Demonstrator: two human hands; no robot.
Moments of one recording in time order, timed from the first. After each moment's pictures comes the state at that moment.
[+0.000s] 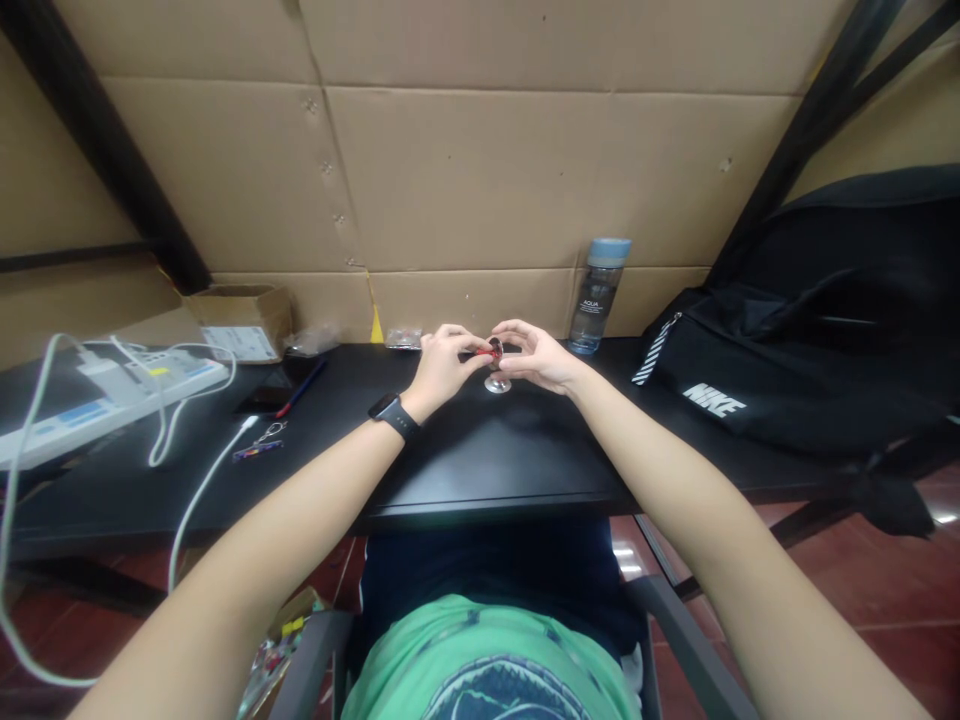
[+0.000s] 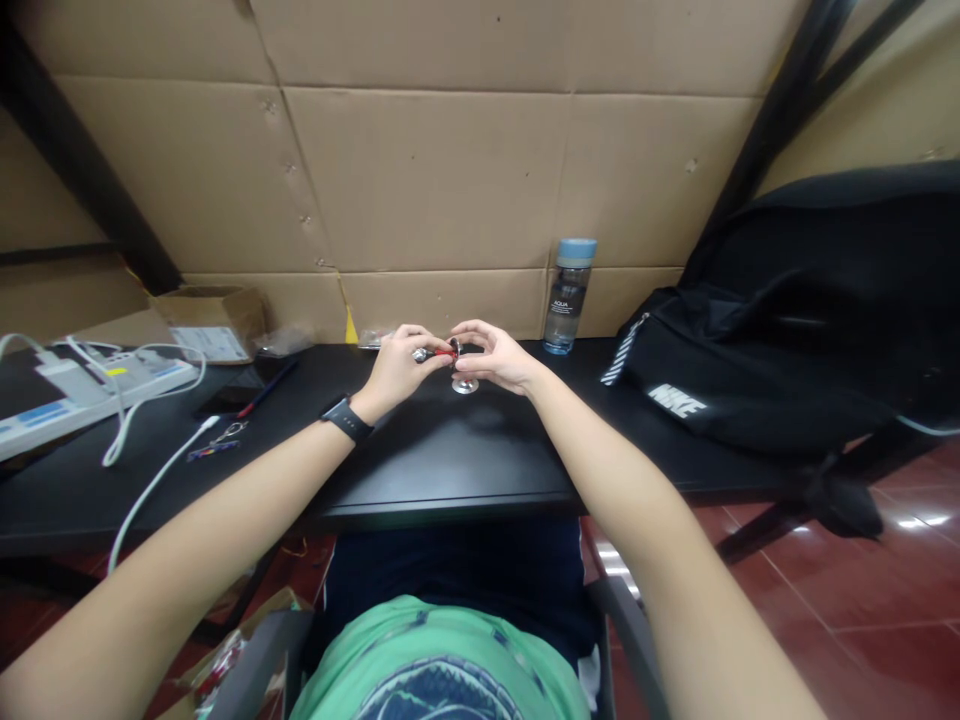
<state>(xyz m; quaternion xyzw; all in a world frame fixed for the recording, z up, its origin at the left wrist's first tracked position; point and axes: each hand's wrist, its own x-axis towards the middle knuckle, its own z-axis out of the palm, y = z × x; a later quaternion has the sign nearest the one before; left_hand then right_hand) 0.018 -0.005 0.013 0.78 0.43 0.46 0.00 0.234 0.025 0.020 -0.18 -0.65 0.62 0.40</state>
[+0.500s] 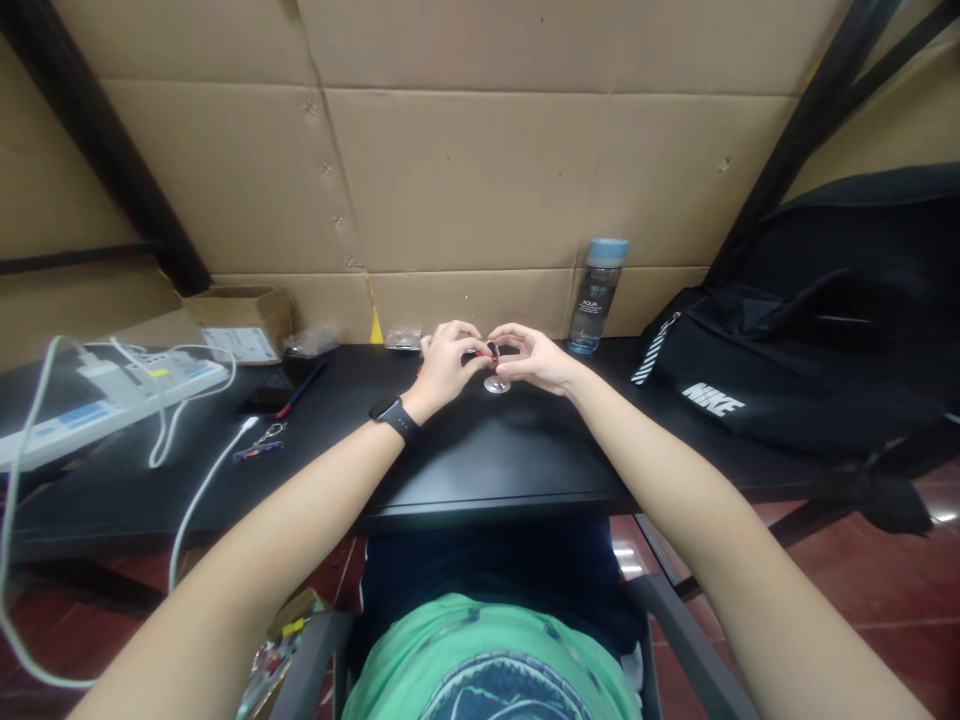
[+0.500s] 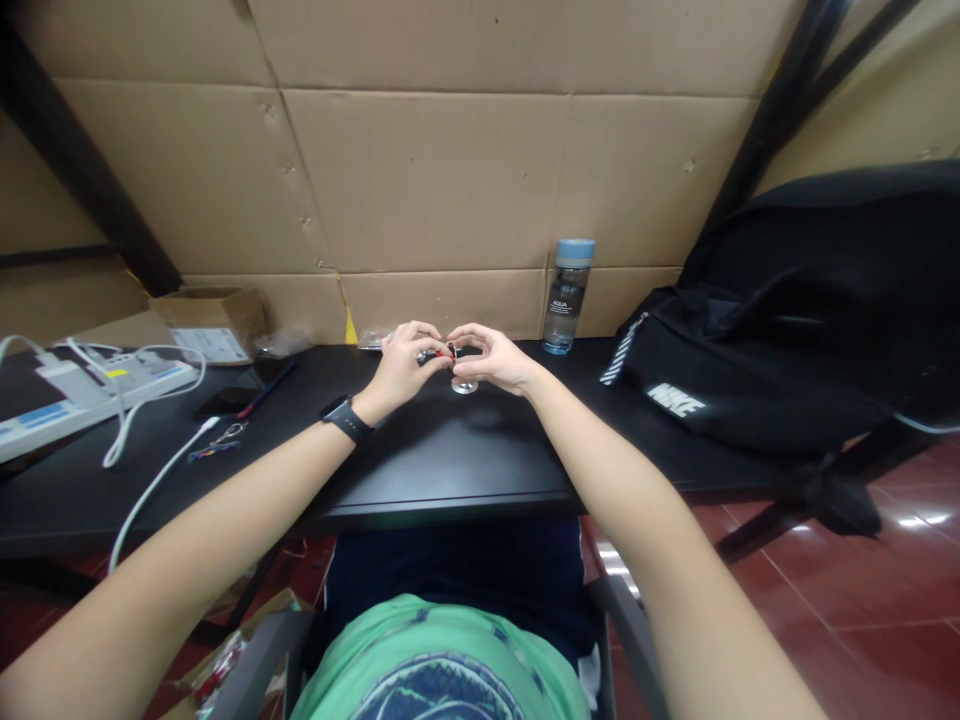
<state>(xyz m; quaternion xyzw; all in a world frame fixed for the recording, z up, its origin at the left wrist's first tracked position) 0.021 -0.006 0.012 0.79 0.42 0.44 -0.03 0.233 0.025 0.018 -0.19 -0.67 0.60 0.39</state>
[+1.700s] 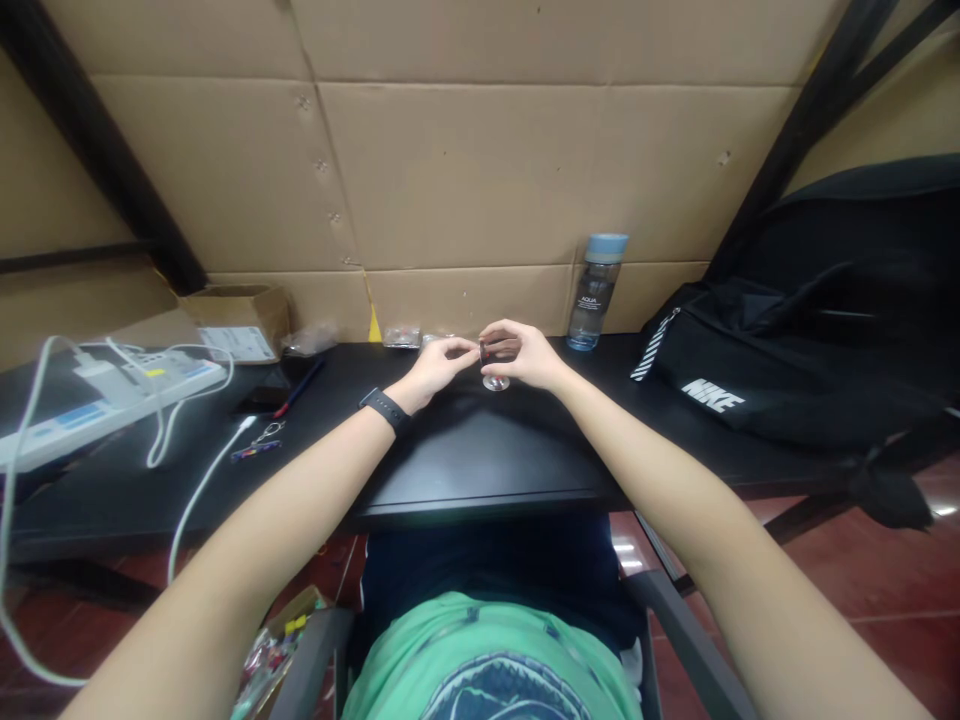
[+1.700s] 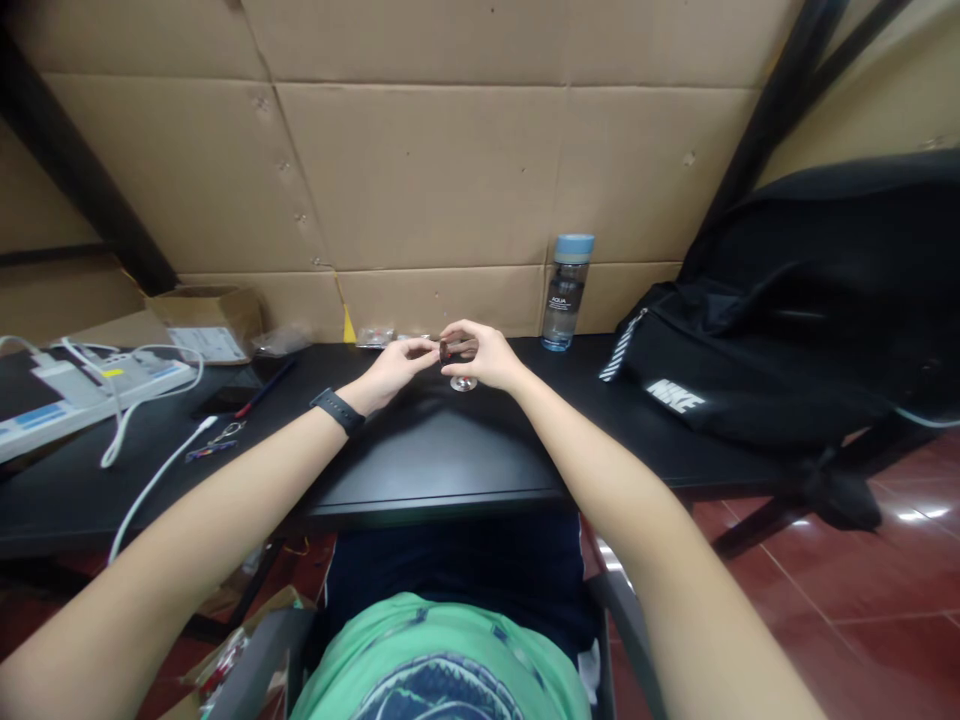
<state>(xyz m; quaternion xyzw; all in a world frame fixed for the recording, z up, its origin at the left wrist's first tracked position) 0.007 0.026 -0.013 0.70 0.36 0.50 0.35 0.220 0.029 0.015 -0.24 -0.80 0.34 0.43</state>
